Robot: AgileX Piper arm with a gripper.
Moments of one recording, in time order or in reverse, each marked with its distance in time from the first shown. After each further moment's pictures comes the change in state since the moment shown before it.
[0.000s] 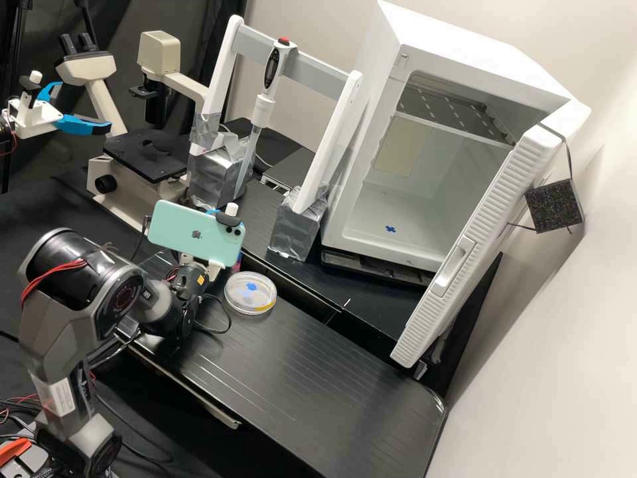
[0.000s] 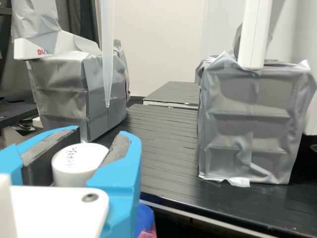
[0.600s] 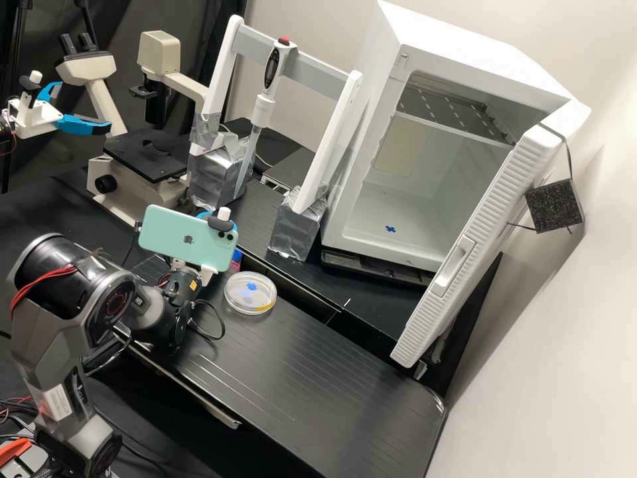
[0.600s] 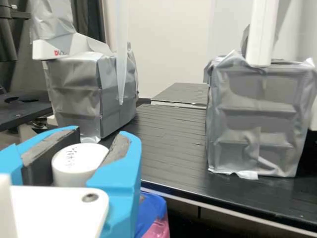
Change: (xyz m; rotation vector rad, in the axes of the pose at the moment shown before) arm -0.015 -0.006 -0.002 0.004 0.014 -0.013
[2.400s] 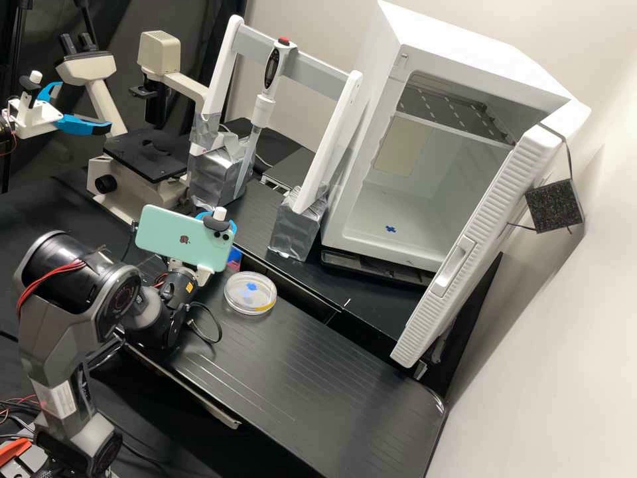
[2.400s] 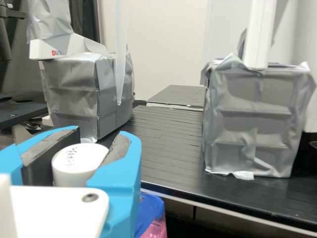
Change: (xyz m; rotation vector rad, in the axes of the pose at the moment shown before) arm 0.001 -0.008 -0.002 -0.018 0.010 0.044
